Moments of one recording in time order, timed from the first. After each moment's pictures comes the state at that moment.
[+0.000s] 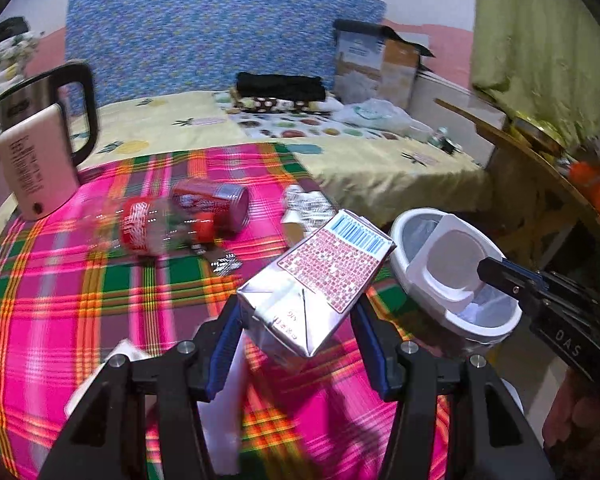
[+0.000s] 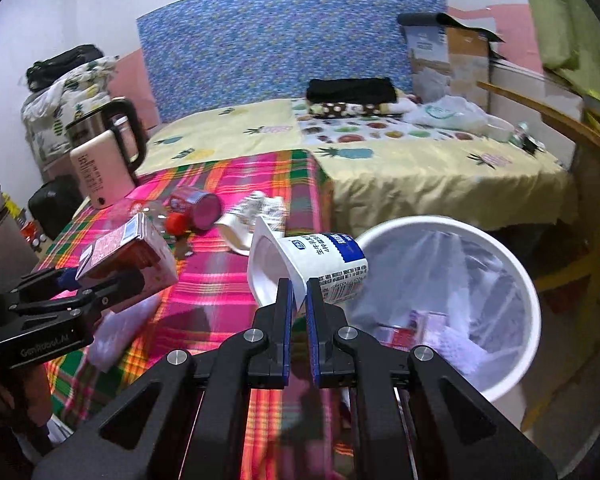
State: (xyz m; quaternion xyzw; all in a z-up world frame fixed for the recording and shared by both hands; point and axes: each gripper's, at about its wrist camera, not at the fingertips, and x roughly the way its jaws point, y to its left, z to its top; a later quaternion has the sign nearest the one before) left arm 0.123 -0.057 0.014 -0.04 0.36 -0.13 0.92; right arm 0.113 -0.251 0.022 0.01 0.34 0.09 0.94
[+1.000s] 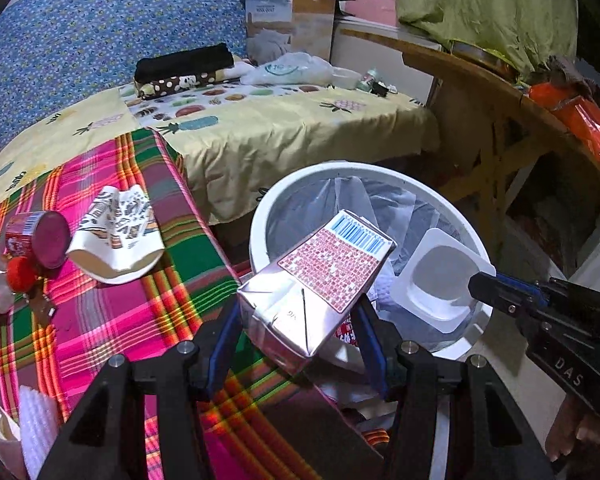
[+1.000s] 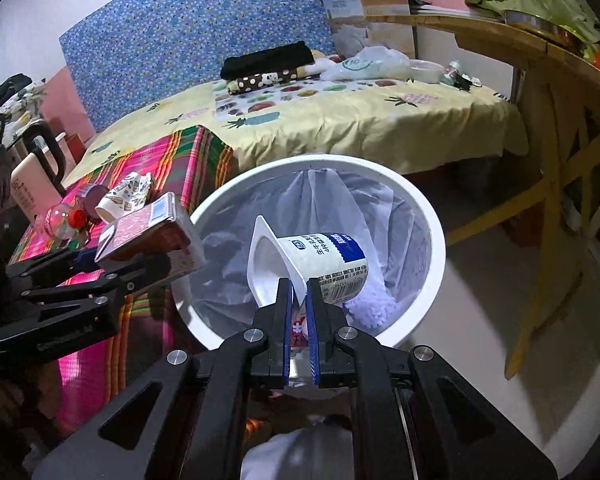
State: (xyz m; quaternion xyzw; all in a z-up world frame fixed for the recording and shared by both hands) left arm 0.165 -0.197 -0.016 0.04 0.40 -0.23 0.89; right arm 0.108 -0.349 -0.014 0.07 0.39 0.01 0.92
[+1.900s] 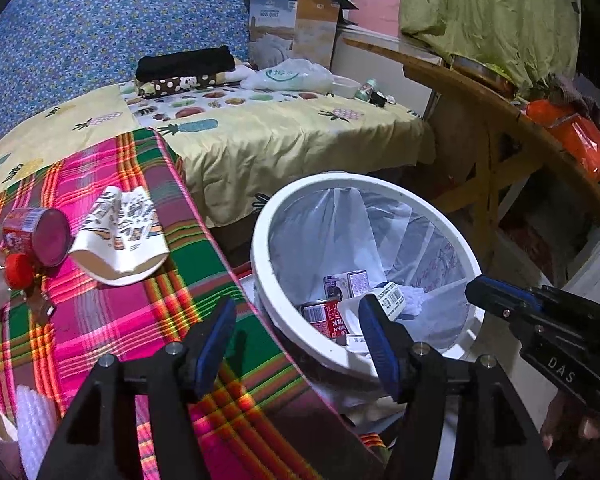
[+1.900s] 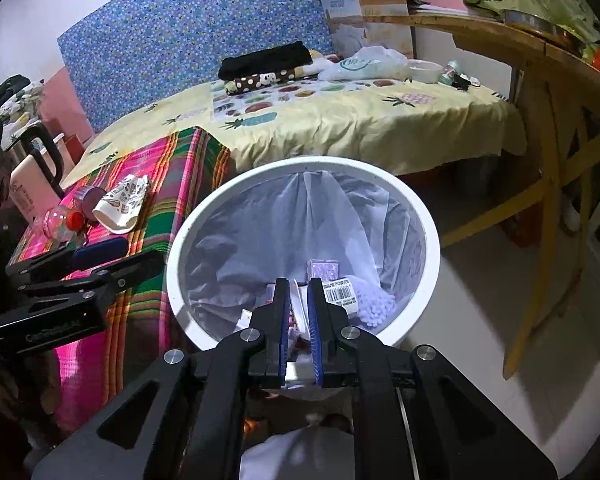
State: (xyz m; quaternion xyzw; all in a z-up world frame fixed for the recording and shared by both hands) left arm 0.166 -0.183 -0.009 0.01 0.39 -0.24 0.89; right arm 0.108 -0.354 -0.010 0.07 0.39 0.01 0.92
